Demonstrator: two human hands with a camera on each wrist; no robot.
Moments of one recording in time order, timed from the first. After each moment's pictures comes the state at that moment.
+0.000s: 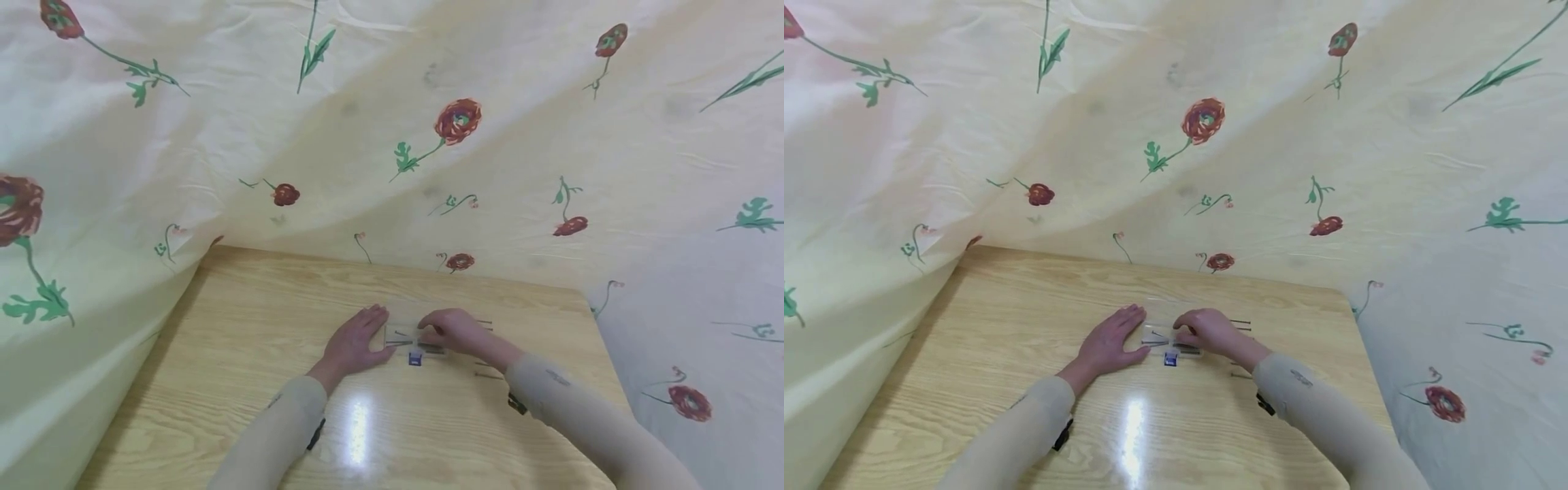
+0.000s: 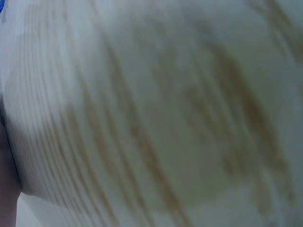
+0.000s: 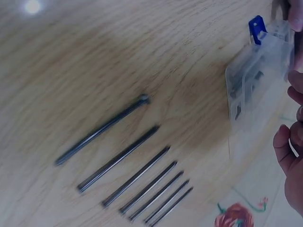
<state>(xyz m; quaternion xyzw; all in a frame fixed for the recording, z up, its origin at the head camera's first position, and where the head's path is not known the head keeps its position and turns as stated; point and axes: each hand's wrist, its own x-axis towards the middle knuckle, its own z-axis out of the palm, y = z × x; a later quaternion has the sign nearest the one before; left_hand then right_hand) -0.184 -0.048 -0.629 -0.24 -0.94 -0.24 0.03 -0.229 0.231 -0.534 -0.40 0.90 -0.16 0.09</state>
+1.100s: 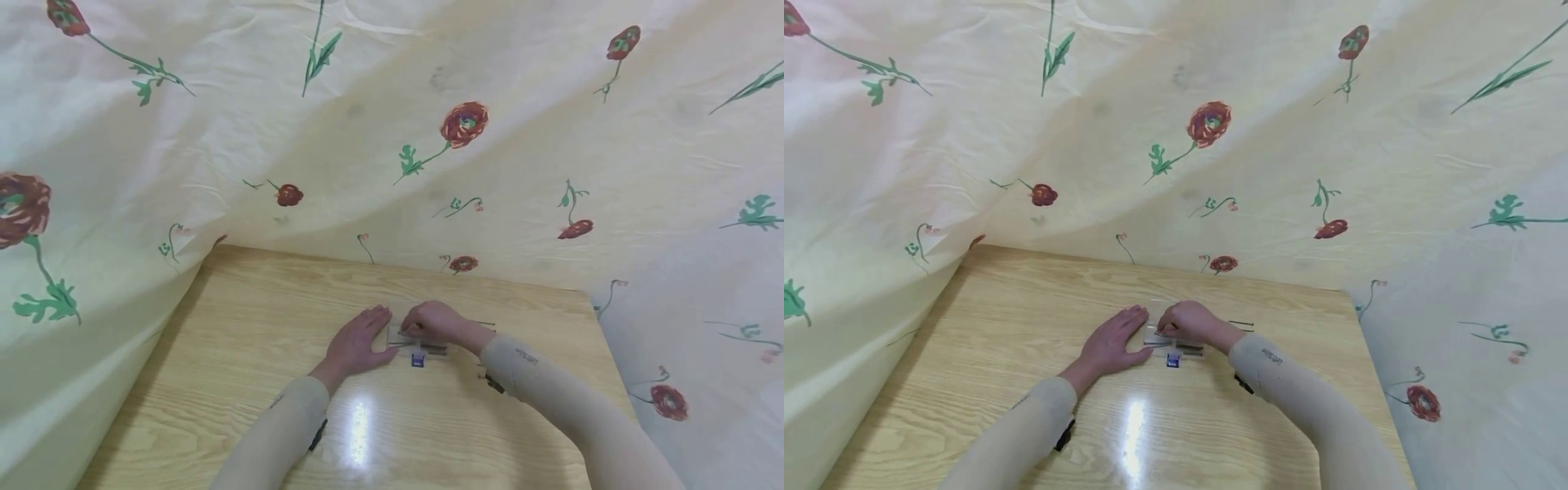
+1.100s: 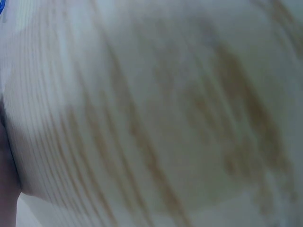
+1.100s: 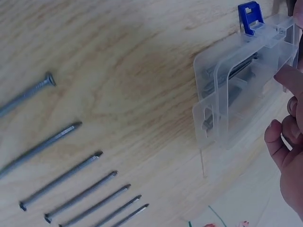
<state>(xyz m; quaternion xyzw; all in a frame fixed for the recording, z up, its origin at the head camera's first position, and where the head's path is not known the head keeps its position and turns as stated) -0.195 -0.054 -0.631 -0.25 -0.94 -0.22 0.03 -0.266 0.182 -0.547 -0.47 0.87 -0.10 0.13</state>
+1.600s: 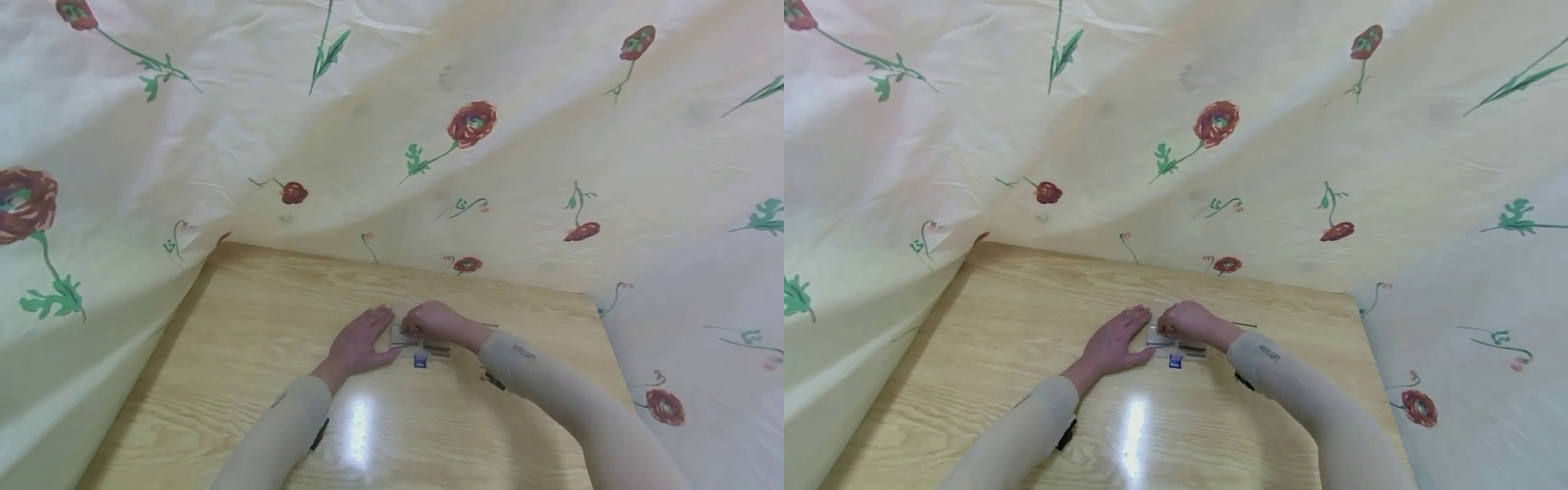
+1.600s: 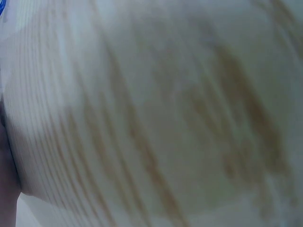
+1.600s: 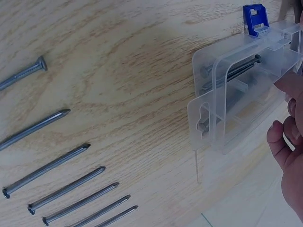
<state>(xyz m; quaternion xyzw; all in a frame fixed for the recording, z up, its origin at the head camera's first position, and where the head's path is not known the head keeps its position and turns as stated) -0.195 -0.055 -0.632 -0.25 -0.94 -0.22 0.02 -0.268 0.171 -0.547 -0.51 0.85 -0.03 0.12</state>
